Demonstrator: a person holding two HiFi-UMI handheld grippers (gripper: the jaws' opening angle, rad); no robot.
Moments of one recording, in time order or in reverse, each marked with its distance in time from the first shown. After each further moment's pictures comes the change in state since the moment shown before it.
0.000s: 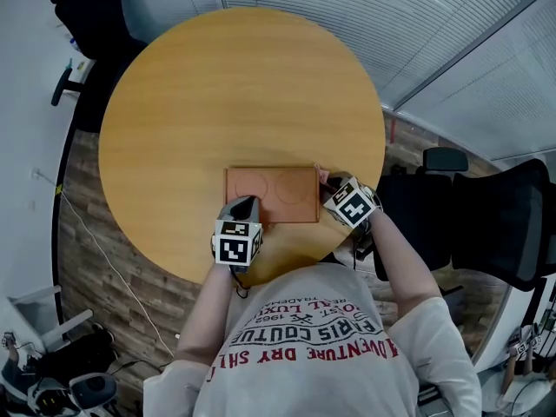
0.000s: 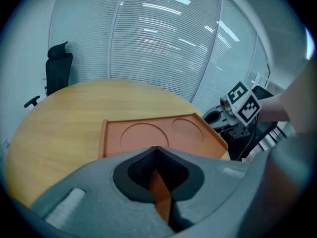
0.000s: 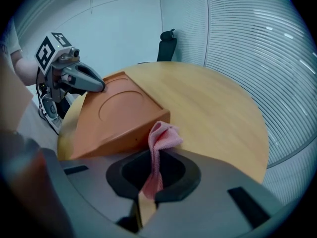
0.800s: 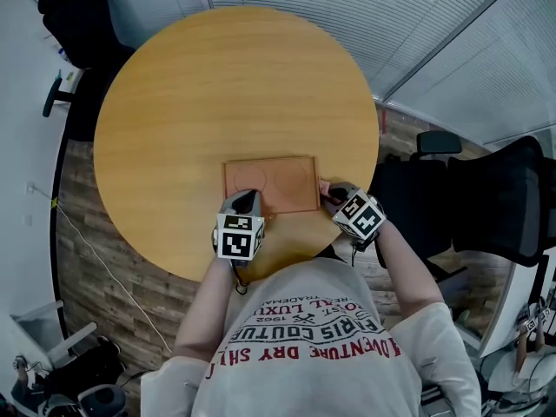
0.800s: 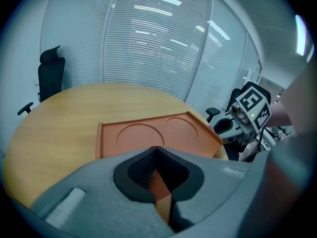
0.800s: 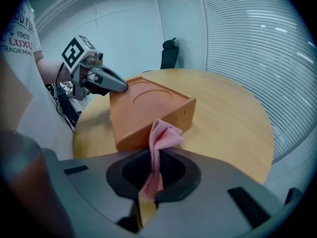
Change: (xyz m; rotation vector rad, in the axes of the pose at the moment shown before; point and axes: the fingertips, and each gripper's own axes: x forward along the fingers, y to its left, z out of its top) left arm -0.005 -0.002 -0.002 0.072 -0.017 -0.052; right arm -0.021 0.054 -0.021 0.019 -0.107 0.047
